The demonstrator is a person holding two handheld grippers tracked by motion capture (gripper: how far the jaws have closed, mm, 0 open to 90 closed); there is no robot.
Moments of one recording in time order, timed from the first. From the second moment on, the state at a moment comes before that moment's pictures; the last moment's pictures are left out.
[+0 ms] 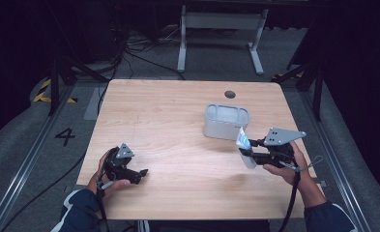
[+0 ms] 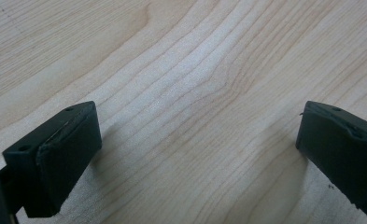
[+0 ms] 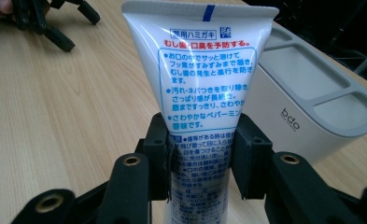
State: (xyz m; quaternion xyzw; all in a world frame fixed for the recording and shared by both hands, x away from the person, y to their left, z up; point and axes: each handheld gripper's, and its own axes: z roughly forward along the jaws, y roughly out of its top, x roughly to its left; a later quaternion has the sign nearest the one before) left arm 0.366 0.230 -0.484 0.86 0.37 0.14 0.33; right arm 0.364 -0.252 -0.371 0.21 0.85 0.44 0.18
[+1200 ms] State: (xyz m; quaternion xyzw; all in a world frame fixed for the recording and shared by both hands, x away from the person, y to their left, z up) left arm 0.366 0.230 -0.484 0.86 0.37 0.14 0.33; right arm 0.384 -0.238 -0.328 0.22 0.82 0.48 0.22
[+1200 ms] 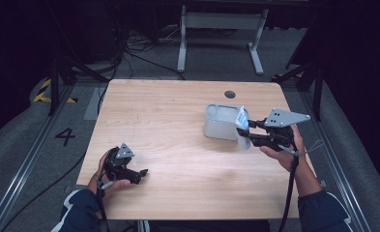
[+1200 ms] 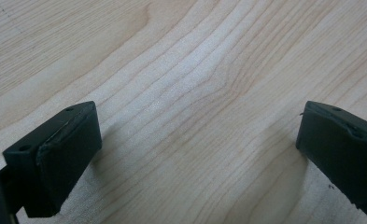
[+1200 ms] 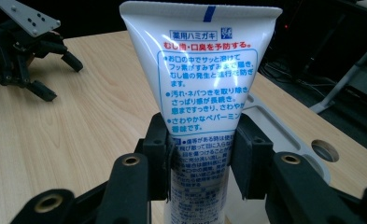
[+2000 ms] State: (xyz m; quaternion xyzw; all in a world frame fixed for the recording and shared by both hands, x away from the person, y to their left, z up) left arm 0.367 0.230 -0.484 0.86 0.37 0.14 0.33; right arm 0.411 -0.228 -0.314 0.22 0.81 0.49 0.23
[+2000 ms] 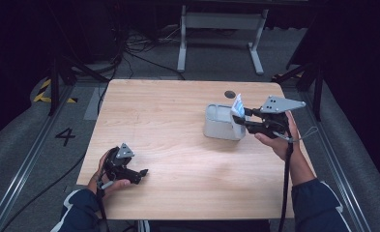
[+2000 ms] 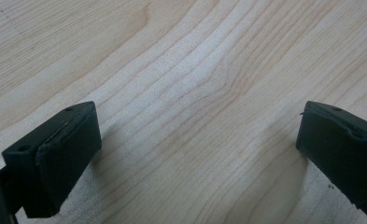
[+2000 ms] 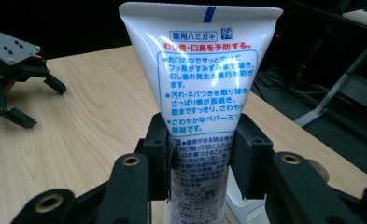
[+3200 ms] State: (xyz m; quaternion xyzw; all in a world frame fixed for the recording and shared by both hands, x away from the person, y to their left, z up) left arm 0.367 0.230 -0.484 0.86 0.37 0.14 0.33; right arm 0.461 -0.212 -0.305 0.26 0.78 0.51 0.24
